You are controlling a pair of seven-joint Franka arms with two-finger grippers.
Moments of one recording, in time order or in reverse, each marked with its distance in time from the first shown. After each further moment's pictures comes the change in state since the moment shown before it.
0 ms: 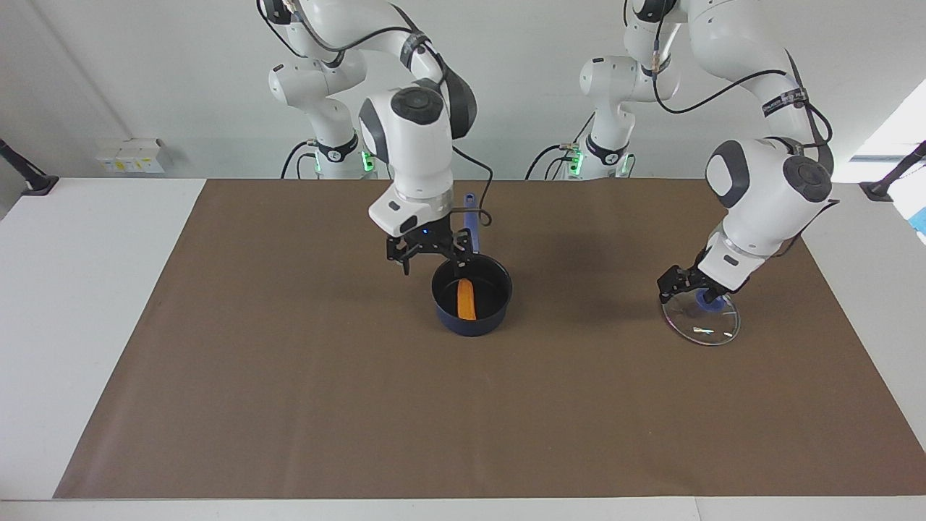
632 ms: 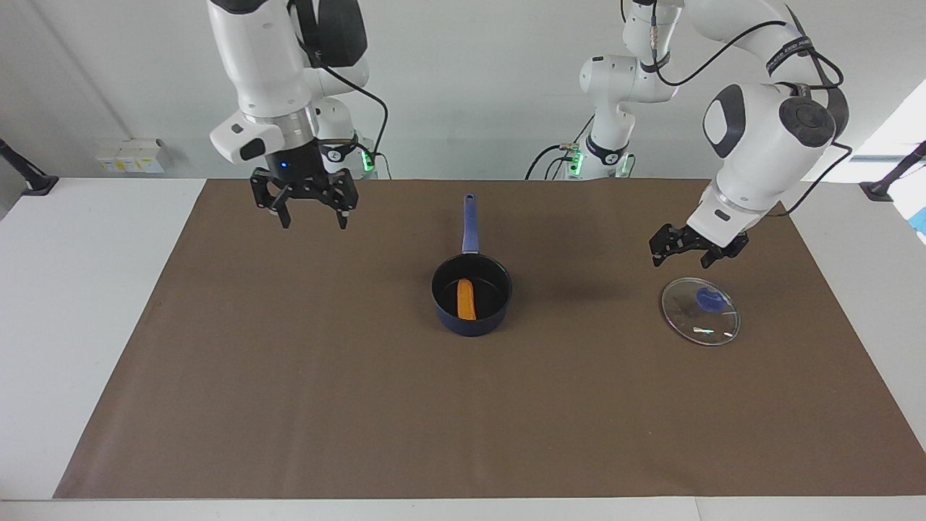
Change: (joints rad) left arm -0.037 -0.101 0.015 0.074 0.064 -0.224 0.024; right arm -0.279 -0.215 -0.001 0.000 0.001 -0.201 -0.308
